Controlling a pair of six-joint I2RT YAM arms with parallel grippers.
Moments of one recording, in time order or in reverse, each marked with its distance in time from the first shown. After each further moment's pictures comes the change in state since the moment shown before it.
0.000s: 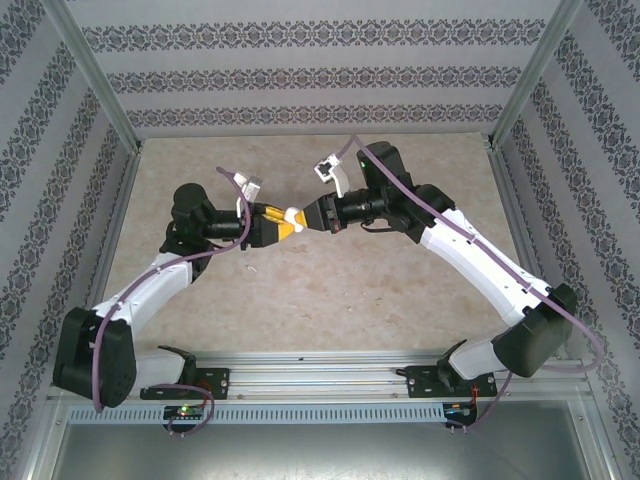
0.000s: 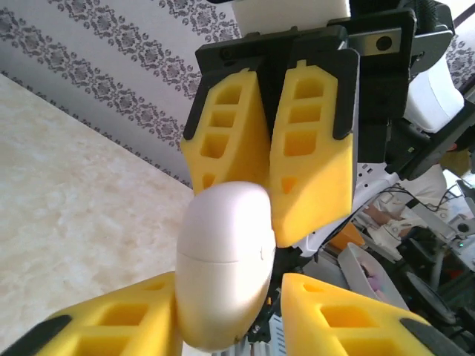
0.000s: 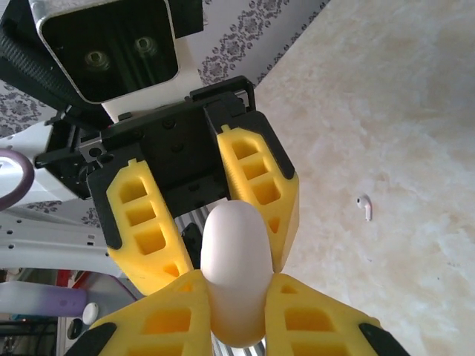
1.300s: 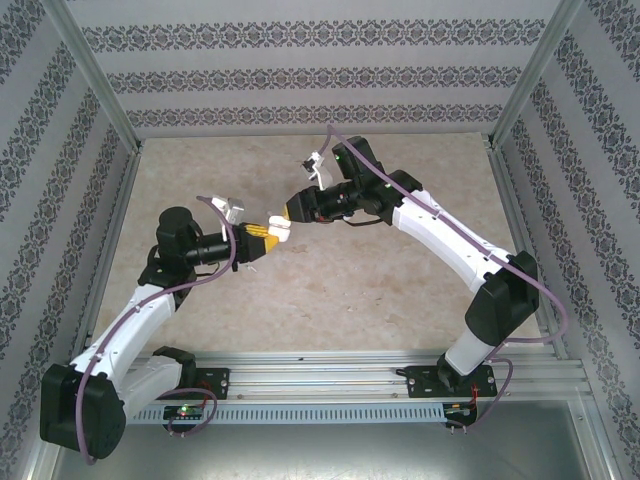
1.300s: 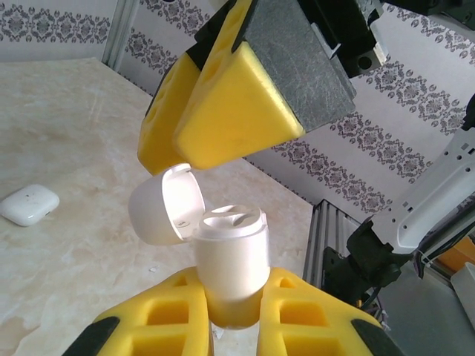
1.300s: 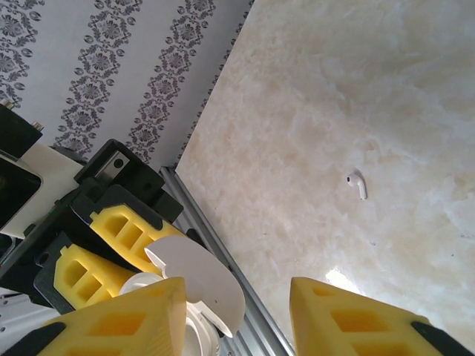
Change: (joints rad) left arm 0.065 -0.267 -0.167 -0.298 -0.234 0.273; right arm -0.004 0.210 0.114 -0.045 0.025 0.151
